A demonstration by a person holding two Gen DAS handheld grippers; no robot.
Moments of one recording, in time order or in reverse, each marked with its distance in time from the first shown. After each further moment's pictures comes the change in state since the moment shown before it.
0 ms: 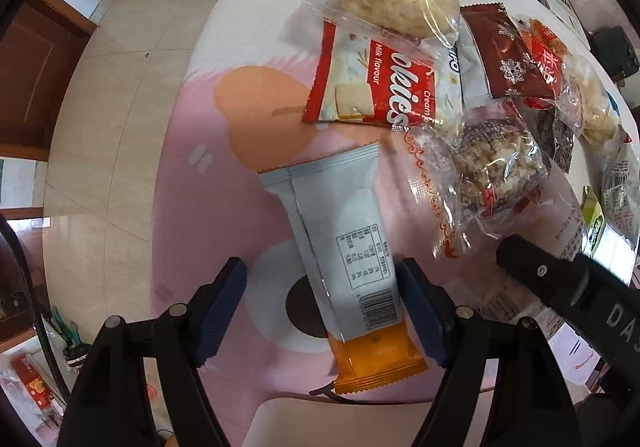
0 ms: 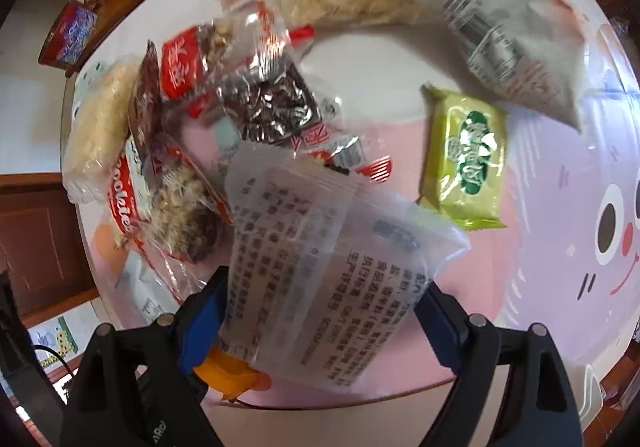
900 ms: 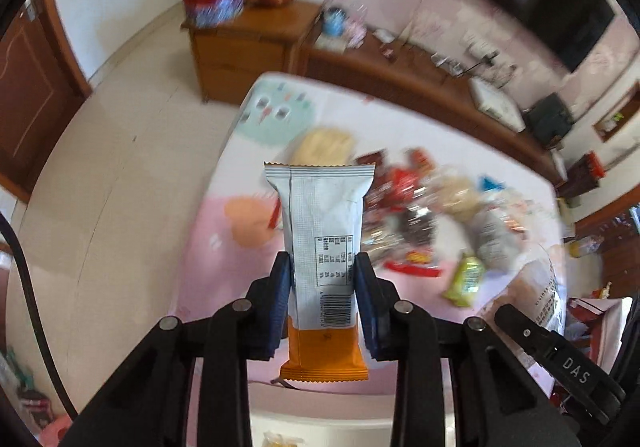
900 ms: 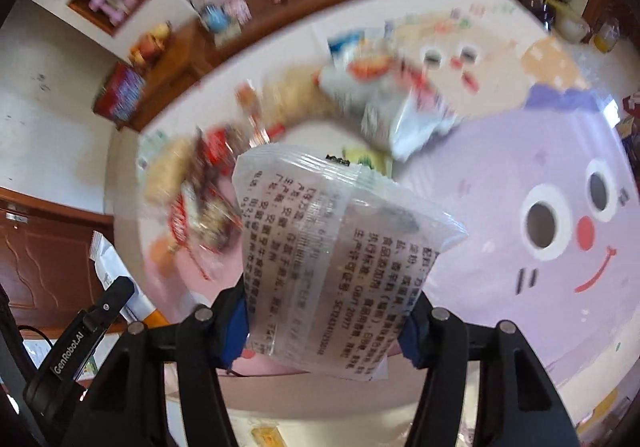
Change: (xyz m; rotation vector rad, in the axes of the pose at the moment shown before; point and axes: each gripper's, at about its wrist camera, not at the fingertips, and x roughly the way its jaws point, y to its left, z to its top) left arm -0.164 -0.008 -0.064 0.014 -0.448 -0.190; right arm -0.121 -0.090 -0.071 0.009 -0.360 0.176
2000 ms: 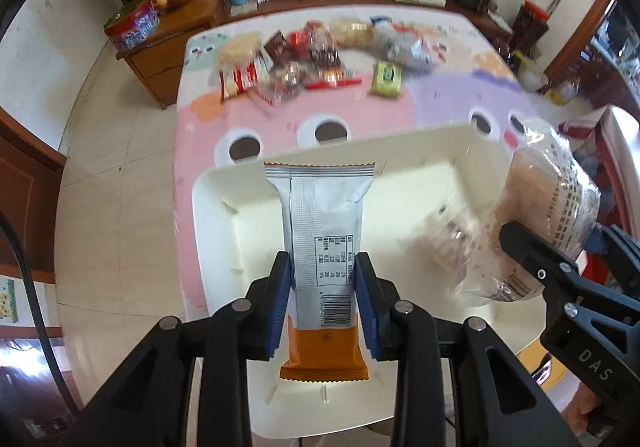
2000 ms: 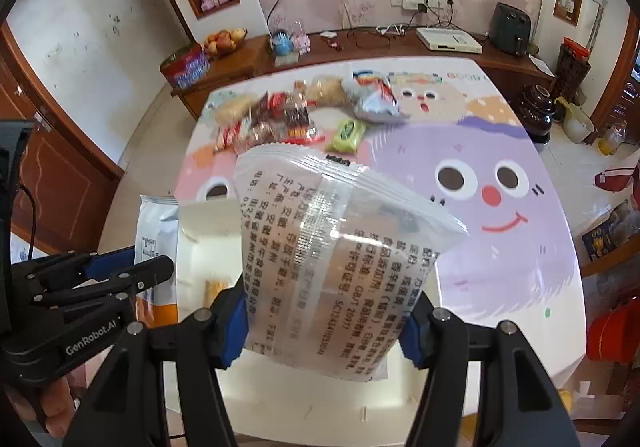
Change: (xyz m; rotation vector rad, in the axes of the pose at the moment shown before) left arm -0.072 -0.042 -0.175 0.430 0.189 0.042; right arm -0.107 -0.022 -0.167 -0.316 -0.134 -0.043
